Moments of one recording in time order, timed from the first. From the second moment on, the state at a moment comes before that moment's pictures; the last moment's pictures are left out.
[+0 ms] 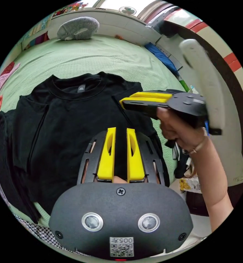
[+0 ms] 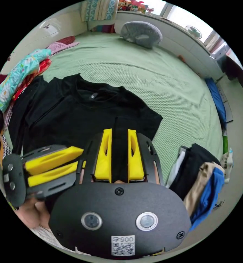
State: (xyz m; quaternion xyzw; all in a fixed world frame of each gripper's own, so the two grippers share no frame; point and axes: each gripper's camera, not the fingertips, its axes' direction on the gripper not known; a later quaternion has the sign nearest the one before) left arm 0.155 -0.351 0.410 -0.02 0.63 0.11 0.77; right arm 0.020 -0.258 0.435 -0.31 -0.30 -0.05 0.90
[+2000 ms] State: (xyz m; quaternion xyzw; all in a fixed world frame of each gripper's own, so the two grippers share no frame) left arm -0.056 -0.165 0.512 -0.03 0.58 0.09 0.81; right arm 0.148 -0.007 0.283 -0.30 -0.37 0.15 0.86
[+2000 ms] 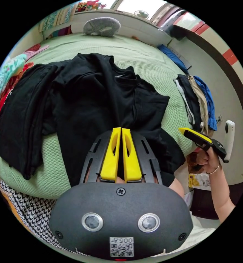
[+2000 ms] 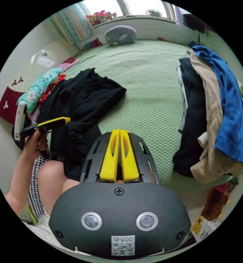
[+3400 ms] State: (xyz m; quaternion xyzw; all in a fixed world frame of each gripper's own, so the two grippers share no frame) left arm -0.207 -0.326 0.617 0.09 0.54 0.04 0.84; right arm 0.225 -0.149 0.536 -0.35 -0.30 0.10 0.88
